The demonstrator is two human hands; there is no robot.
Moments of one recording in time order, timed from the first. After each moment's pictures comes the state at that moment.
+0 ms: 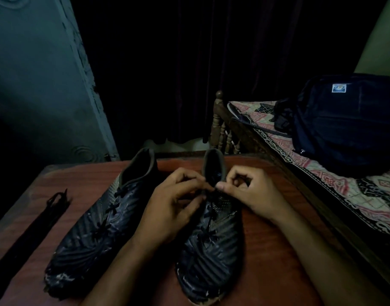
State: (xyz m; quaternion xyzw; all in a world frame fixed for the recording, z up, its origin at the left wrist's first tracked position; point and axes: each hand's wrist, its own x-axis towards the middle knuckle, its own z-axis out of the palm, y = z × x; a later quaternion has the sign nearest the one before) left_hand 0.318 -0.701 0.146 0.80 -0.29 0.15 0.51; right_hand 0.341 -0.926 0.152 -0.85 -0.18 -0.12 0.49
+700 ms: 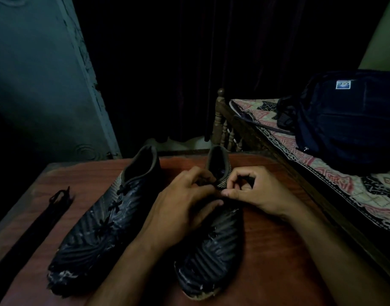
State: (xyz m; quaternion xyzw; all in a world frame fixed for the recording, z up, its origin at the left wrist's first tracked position) left_hand 0.318 -0.704 0.148 0.86 -0.36 0.22 0.28; right_hand 0.345 -0.938 0.151 -0.84 -0.21 -0.02 0.50
